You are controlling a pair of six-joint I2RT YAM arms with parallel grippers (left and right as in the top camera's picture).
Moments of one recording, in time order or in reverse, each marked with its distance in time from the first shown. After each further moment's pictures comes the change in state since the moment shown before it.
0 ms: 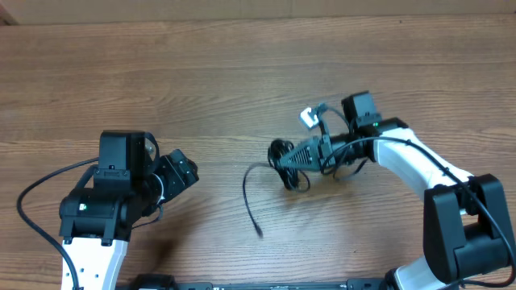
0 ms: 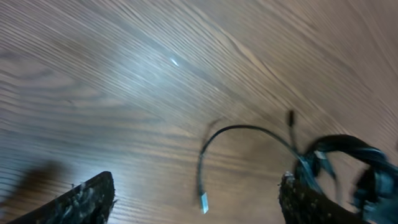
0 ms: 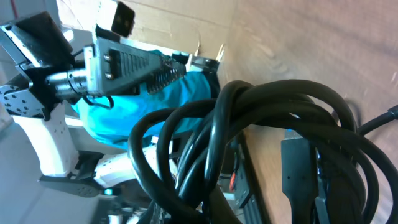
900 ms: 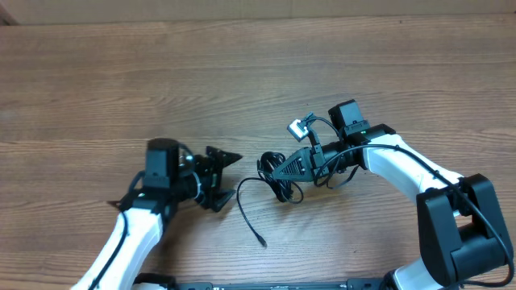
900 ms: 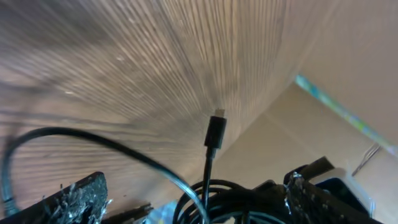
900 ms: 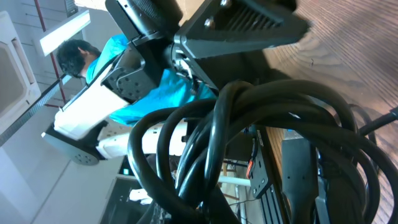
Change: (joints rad) left arm -0.082 0.227 -0.536 0.975 0.544 -0.755; right arm 0.074 0.000 -0.024 0.010 -0.050 -0.006
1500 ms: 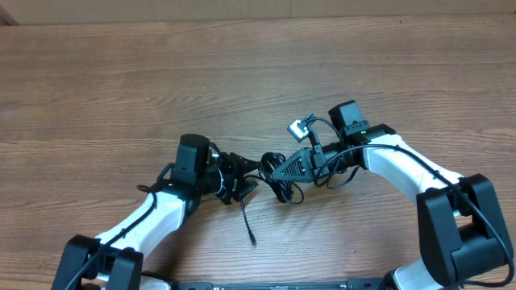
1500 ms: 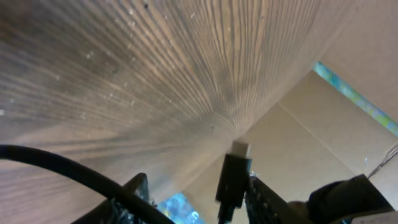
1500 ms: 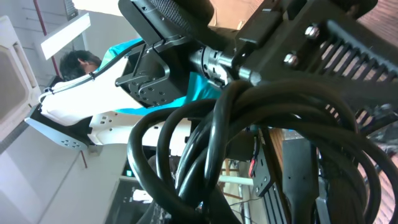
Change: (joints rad) left arm -0.147 0.232 -0.001 0.272 -0.031 -0.116; right arm 0.000 0.000 0.000 -0.024 0.000 0.000
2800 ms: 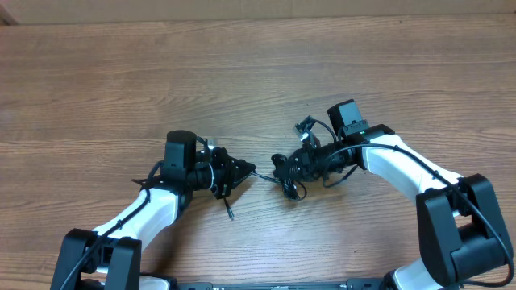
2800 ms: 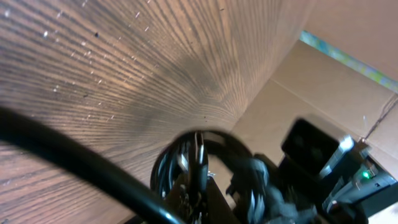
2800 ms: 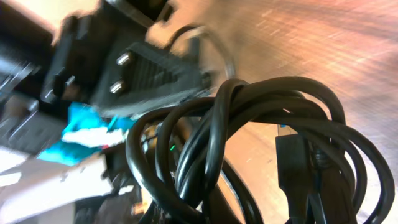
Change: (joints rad) left arm 0.100 0.029 -0.001 0.055 0.139 0.215; right arm 0.006 0.000 0.000 0.060 0.468 0.304
